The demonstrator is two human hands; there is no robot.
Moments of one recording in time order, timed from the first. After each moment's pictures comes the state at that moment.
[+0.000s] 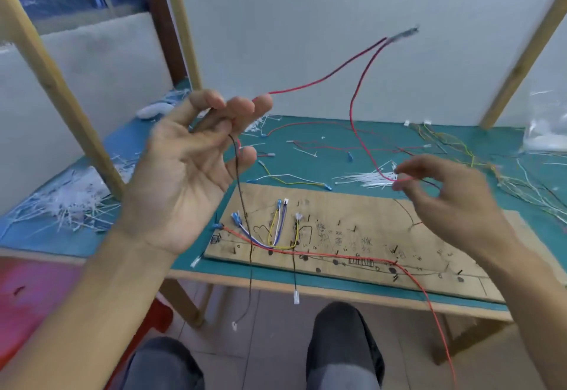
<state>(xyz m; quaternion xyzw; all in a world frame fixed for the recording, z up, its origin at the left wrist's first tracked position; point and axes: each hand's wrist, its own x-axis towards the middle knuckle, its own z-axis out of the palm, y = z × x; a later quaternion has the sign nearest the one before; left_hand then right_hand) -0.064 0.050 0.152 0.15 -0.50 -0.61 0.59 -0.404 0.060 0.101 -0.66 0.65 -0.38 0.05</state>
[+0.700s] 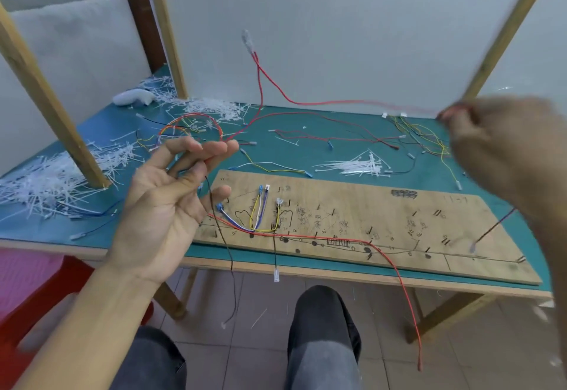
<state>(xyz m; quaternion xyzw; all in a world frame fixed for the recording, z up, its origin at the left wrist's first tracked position) -0.060 0.082 0.095 0.20 -0.47 -0.59 0.62 -0.428 0.100 0.187 -0.60 0.75 -0.26 -0.10</state>
